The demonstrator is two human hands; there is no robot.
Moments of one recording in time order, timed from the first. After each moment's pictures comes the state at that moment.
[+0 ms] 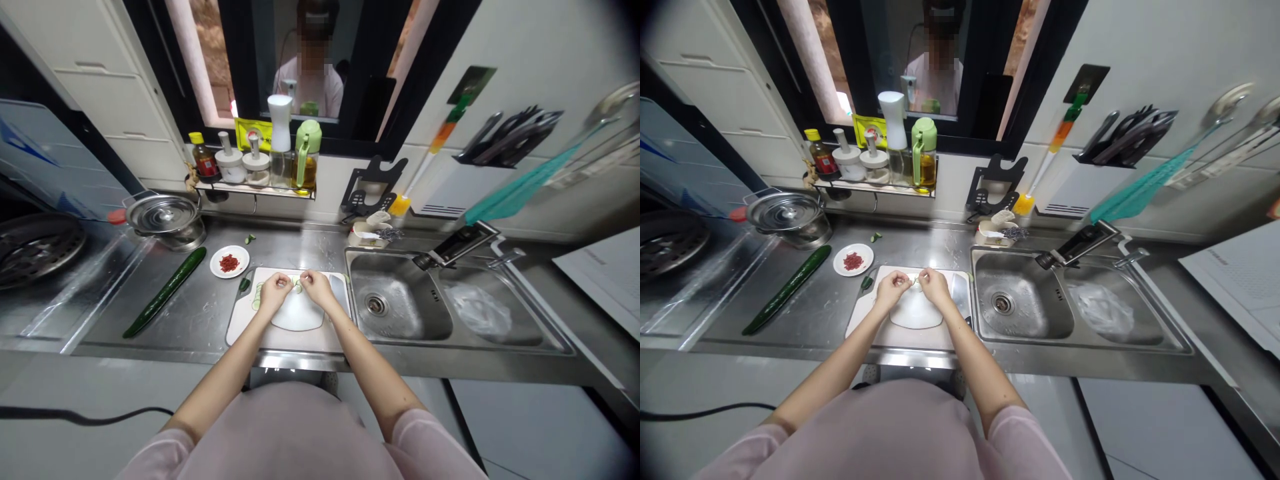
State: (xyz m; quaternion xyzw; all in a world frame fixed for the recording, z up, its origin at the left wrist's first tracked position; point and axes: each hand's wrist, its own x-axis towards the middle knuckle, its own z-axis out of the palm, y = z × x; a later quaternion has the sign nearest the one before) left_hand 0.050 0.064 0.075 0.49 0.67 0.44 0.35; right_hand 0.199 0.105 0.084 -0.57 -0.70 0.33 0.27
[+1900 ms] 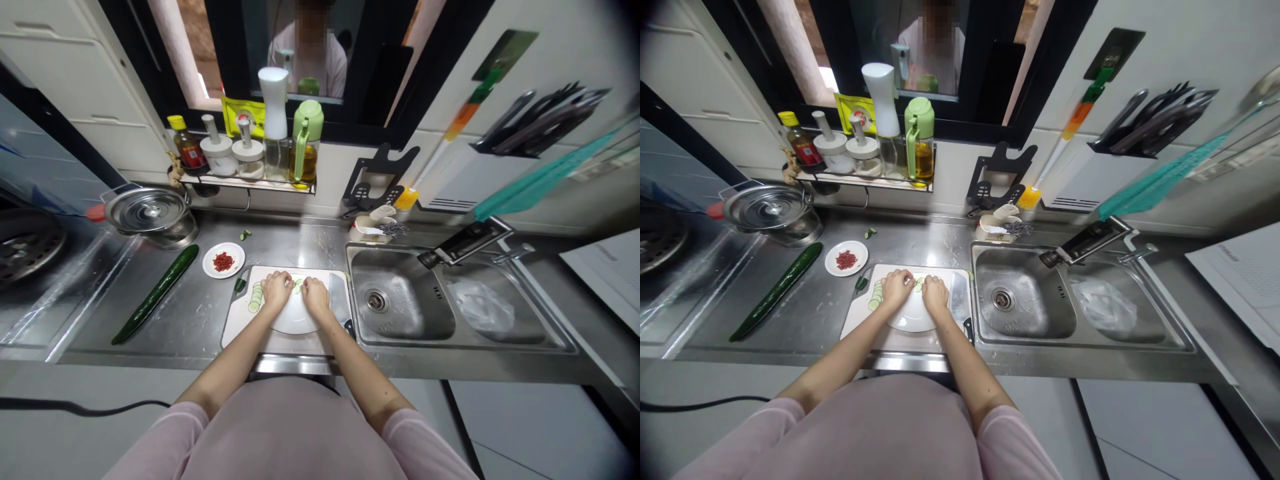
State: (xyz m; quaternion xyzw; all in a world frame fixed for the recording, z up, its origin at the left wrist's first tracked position) left_hand 0.062 0.102 0.029 0.61 0.76 0.15 0.19; right_hand 0.197 0.105 0.031 -0.65 -0.74 0.16 0.03
